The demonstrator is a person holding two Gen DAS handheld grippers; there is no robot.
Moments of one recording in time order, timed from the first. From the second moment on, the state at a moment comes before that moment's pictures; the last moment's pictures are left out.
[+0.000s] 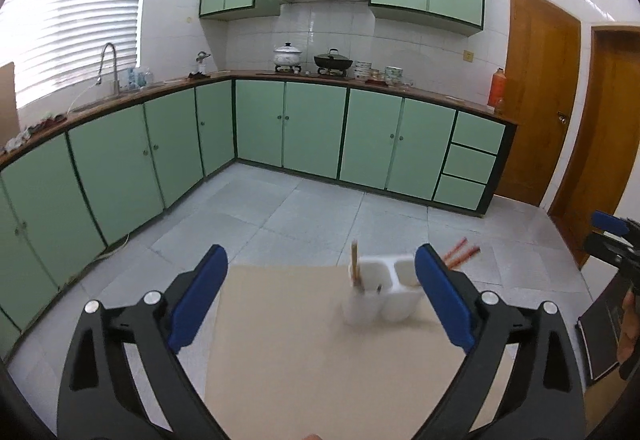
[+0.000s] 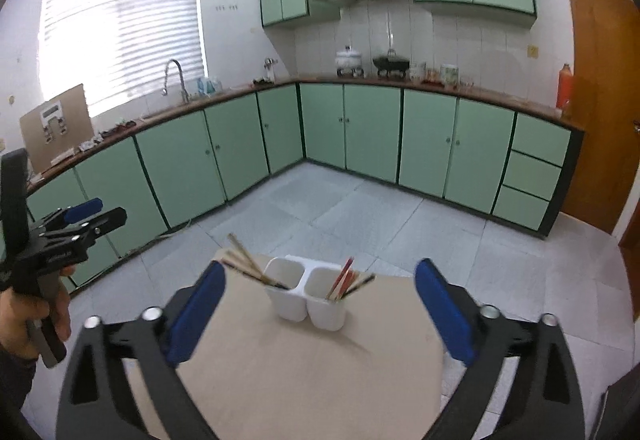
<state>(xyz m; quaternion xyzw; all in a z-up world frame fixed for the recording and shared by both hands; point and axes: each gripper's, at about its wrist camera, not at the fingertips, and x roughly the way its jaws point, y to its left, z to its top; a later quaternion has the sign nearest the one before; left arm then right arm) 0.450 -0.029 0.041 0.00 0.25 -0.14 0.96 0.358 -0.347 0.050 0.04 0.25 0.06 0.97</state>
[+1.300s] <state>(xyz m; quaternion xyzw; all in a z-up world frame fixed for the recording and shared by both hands) 0.090 0.023 -0.044 0.02 0.30 -0.03 0.95 0.040 -0.261 -0.044 0.06 0.27 -0.06 0.96</state>
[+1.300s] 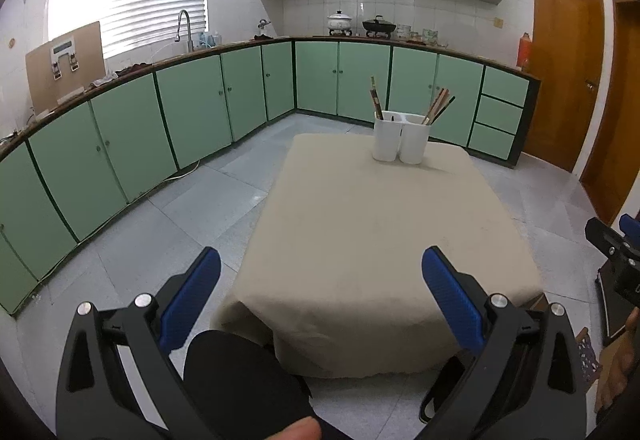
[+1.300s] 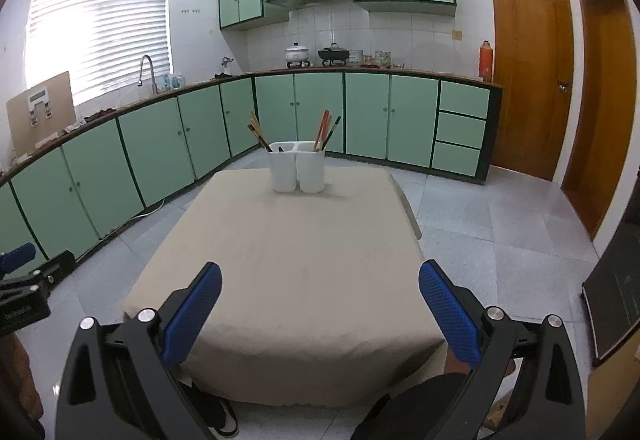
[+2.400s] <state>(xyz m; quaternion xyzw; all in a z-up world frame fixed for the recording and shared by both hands) 0.071 0.023 -0.023 0.00 0.28 0.00 0.96 0.025 -0.260 -0.028 0.05 0.24 -0.06 0.97</state>
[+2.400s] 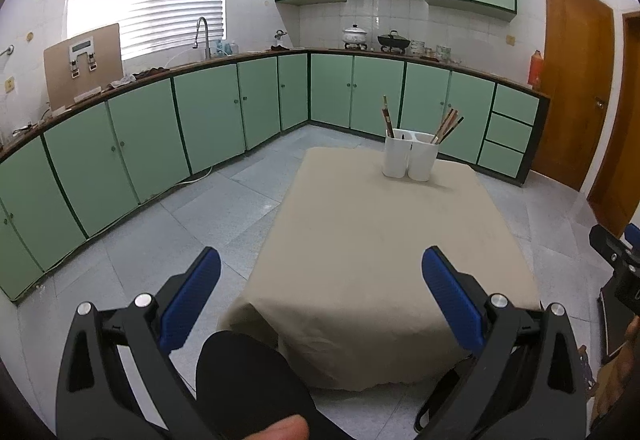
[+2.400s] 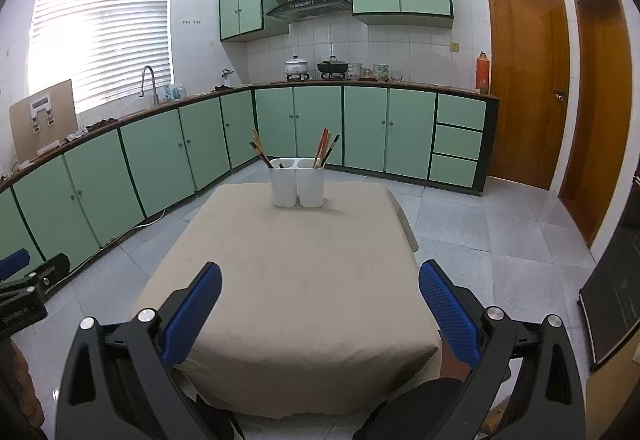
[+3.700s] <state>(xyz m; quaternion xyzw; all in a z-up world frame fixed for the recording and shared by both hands) 0.039 0.032 0.004 -0.01 0.22 0.01 0.98 0.010 -0.259 -0.020 0.06 0.21 -0.06 0.97</state>
